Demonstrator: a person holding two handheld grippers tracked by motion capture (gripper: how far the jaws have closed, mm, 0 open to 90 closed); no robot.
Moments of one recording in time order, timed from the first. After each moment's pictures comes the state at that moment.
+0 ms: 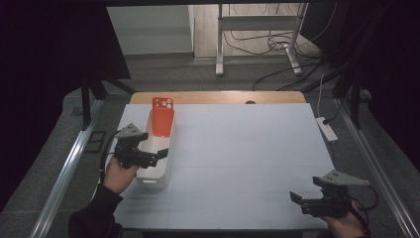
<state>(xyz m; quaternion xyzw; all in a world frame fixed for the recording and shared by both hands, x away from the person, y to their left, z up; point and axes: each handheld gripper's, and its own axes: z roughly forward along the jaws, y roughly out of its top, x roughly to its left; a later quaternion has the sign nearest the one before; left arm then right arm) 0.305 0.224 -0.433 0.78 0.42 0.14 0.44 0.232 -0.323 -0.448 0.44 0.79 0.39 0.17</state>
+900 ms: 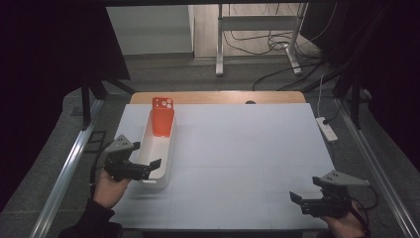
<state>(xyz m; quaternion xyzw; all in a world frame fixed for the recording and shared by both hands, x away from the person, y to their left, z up) 0.269 0.237 -0.437 0.78 0.42 0.16 0.44 0.232 -0.322 -0.448 0.44 0.79 0.39 0.17</state>
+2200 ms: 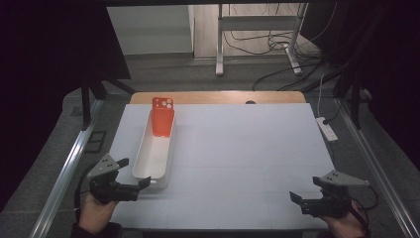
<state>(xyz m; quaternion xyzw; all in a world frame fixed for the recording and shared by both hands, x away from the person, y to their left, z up) 0.213 0.252 -0.445 0.76 0.43 0.17 0.45 0.232 -0.322 -0.448 0.44 0.79 0.39 0.17</state>
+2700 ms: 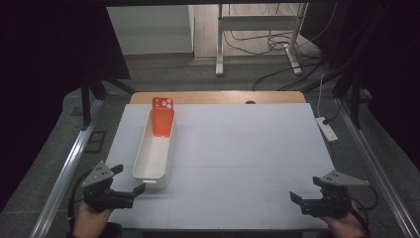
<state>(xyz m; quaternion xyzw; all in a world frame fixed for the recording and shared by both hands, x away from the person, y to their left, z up) 0.196 0.260 -0.453 0.76 0.44 0.18 0.43 0.232 -0.322 -0.448 0.44 0.79 0.39 0.17</state>
